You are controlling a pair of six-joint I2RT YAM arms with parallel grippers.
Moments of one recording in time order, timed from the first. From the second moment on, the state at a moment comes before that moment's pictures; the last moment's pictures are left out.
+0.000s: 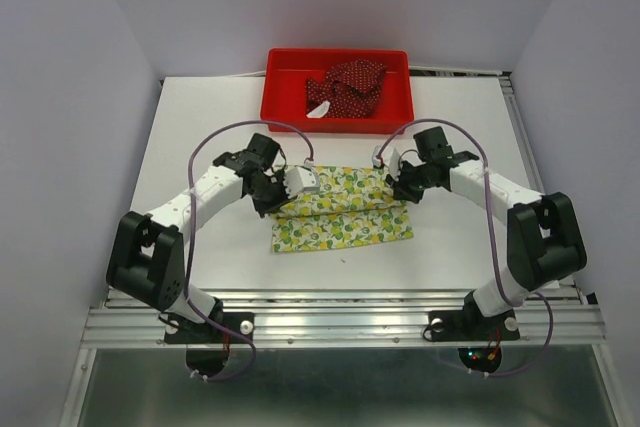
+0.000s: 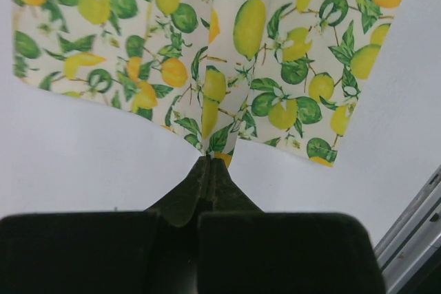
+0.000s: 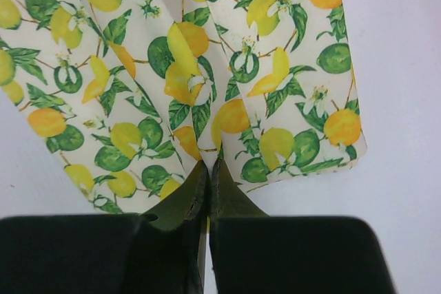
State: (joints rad) left arm -0.43 1.47 1.08 -0.78 0.29 0.80; right arm 0.29 1.57 1.02 -0.50 -0.46 -0.80
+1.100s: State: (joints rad) left arm -0.53 1.38 1.04 -0.83 0.26 0.77; right arm 0.34 1.38 0.90 -0.61 -0.43 -0.93
